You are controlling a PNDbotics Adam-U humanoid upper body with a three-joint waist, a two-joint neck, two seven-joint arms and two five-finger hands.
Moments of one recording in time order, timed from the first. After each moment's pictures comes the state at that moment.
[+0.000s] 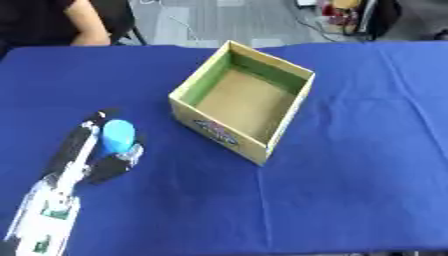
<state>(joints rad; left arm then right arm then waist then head) -0.16 0.30 0.01 -1.70 -0.70 0.08 -0.06 0.00 -0.37 -0.35 -1.98 0.47 -0.24 -0.44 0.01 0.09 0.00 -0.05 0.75</state>
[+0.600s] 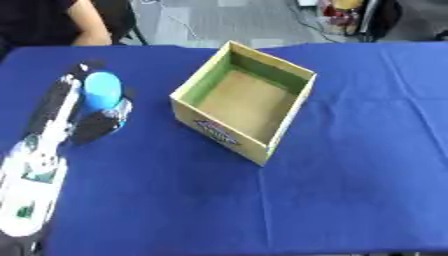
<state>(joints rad) -0.46 0.32 -0.04 -1.62 -0.60 0.07 -0.10 0.00 -0.37 -0.35 -1.98 0.47 -0.23 -0.43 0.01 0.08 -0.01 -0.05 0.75</state>
